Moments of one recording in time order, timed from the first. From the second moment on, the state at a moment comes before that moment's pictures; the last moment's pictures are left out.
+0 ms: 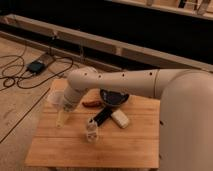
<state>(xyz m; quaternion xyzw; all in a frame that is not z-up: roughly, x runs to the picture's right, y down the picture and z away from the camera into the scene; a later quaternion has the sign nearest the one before) -0.219 0.131 0.700 -0.40 -0.26 0.11 0.87</state>
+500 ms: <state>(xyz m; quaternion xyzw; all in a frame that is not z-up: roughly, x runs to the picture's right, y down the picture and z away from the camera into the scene) -0.203 0.138 0.694 -0.39 -0.21 0.07 0.89</state>
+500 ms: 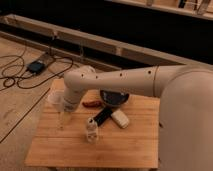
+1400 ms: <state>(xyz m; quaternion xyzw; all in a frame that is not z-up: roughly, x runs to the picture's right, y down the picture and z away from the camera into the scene) -0.137 0.140 0.668 -0.36 -0.13 0.08 0.92</state>
